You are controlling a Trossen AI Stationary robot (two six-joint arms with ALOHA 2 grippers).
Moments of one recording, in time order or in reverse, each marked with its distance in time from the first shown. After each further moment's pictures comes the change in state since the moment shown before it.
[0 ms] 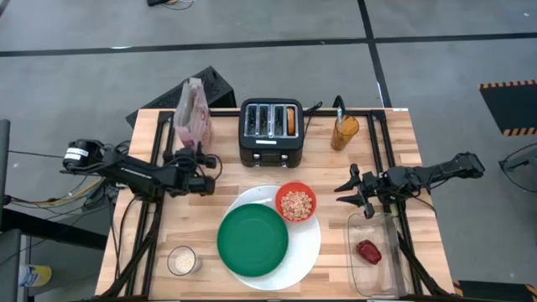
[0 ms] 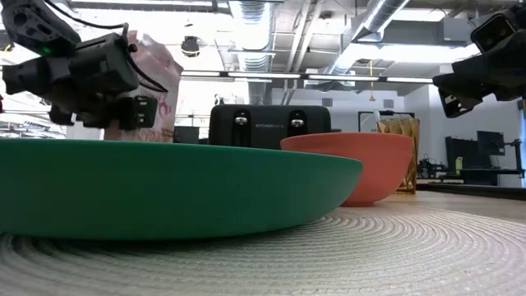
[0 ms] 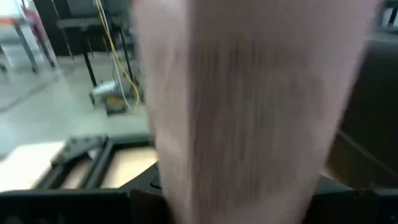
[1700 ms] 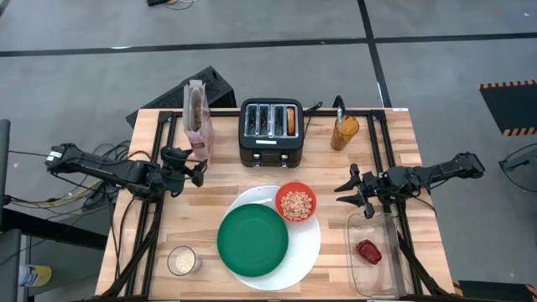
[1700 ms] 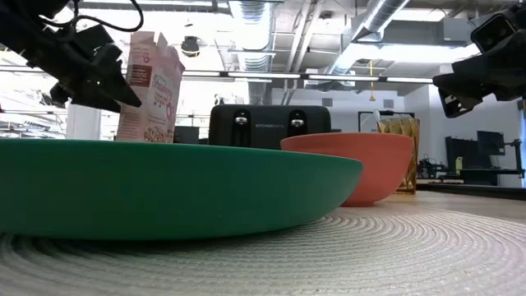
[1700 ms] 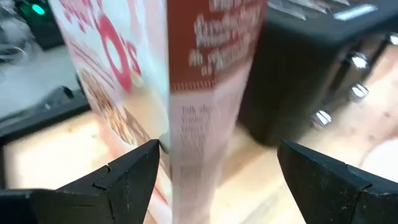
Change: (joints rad) left arm -0.165 -0.635 0.032 -0.231 0.484 0.457; right arm 0.000 0.000 0.000 0.000 0.000 0.000
